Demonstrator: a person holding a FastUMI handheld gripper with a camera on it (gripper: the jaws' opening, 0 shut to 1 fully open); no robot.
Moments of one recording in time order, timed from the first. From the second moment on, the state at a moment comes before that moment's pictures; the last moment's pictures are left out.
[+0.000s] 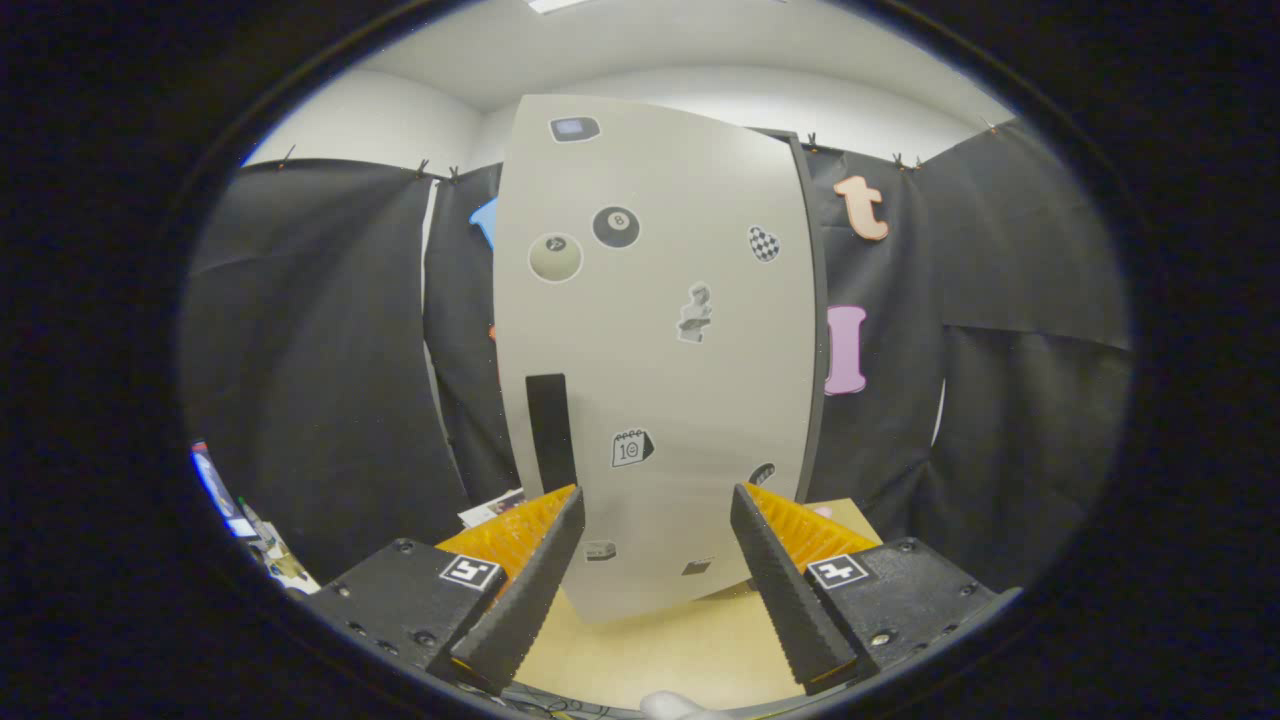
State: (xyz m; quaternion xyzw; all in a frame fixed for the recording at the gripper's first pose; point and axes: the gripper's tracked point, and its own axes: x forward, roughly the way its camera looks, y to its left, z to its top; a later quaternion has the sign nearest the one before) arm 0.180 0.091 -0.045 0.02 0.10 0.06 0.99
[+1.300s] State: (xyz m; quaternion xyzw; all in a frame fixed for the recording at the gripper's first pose) arm 0.084 0.041 -0.025 0.01 0.05 -0.01 1.00
